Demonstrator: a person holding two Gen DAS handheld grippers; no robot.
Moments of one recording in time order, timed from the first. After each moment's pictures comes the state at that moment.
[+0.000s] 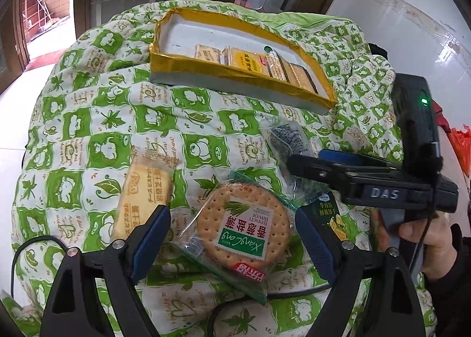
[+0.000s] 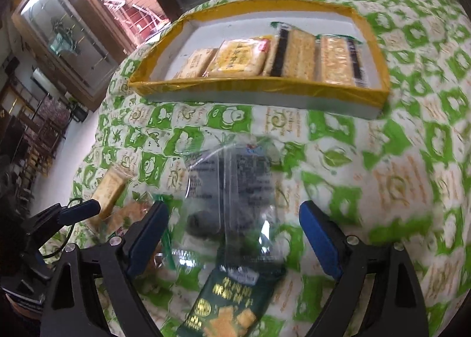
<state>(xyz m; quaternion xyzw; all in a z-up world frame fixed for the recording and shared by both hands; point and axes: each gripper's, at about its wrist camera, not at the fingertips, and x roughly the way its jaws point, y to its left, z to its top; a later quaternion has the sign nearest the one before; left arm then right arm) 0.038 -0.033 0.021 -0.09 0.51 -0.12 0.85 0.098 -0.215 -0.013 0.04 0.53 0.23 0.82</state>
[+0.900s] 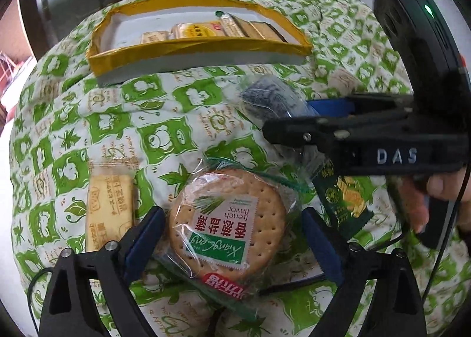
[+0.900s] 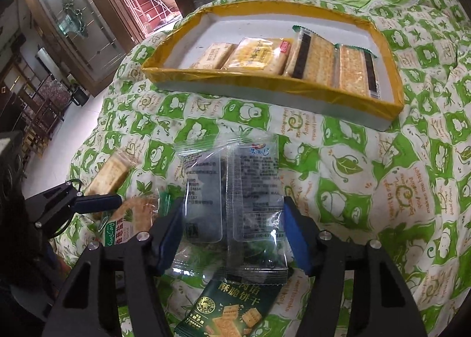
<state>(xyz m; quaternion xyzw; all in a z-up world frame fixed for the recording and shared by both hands) 0.041 -0.073 -0.001 0.04 0.53 -0.19 0.83 0.089 -0.203 -0.008 0.00 0.52 0.24 0.82</state>
